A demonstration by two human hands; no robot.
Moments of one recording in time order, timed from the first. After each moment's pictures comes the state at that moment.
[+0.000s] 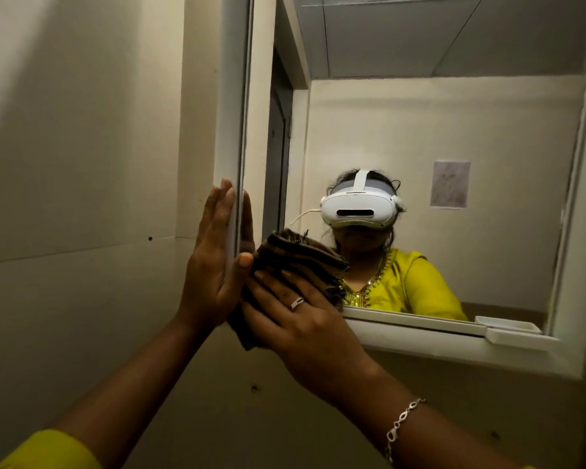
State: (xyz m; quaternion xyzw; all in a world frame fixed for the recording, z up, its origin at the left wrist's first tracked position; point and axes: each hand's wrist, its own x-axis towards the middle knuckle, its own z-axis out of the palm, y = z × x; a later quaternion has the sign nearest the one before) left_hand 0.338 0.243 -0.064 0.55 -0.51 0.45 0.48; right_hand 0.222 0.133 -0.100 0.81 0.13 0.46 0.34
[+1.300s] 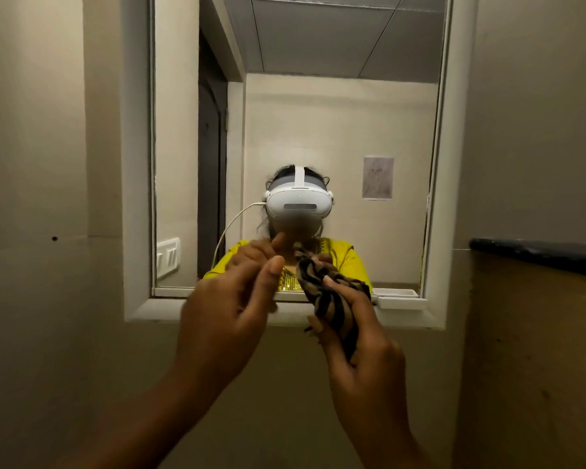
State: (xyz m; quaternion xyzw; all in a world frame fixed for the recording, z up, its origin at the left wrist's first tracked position) left_hand 0.201 0.222 -0.077 0.58 -0.54 0.23 0.56; right_hand 0.102 0.119 -0.128 0.74 -0.10 0.63 -0.19
